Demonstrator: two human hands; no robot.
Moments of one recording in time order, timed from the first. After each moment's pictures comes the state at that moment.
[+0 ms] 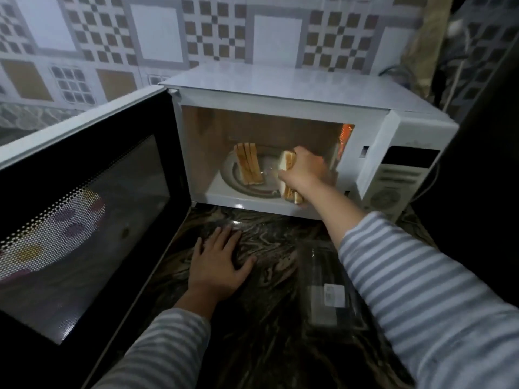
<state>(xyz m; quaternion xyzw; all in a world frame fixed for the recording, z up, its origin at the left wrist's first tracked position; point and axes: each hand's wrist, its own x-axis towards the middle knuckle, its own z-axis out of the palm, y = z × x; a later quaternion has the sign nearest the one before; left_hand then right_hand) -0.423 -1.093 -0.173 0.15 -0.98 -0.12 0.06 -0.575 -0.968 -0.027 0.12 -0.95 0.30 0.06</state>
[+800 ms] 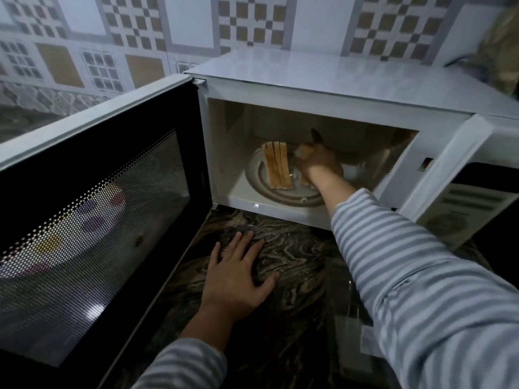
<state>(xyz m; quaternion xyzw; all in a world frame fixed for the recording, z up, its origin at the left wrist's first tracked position) -0.425 -1.099 -0.178 0.15 -0.98 -0.12 0.08 -0.663 -1.026 -0.054 0.10 -0.95 0.29 0.00</state>
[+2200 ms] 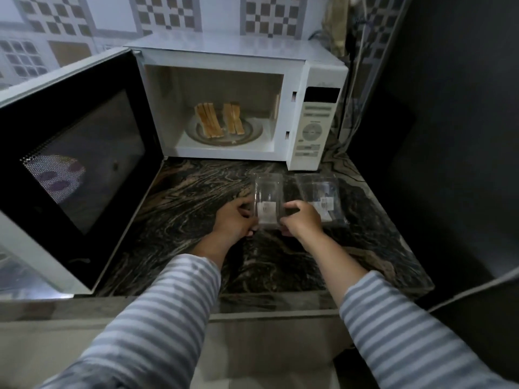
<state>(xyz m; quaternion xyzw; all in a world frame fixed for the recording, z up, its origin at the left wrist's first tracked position) -0.357 -0.981 -0.153 0.16 -0.77 -0.62 0.02 -0.379 -0.838 -0.129 -0.10 -0.86 0.50 -0.09</state>
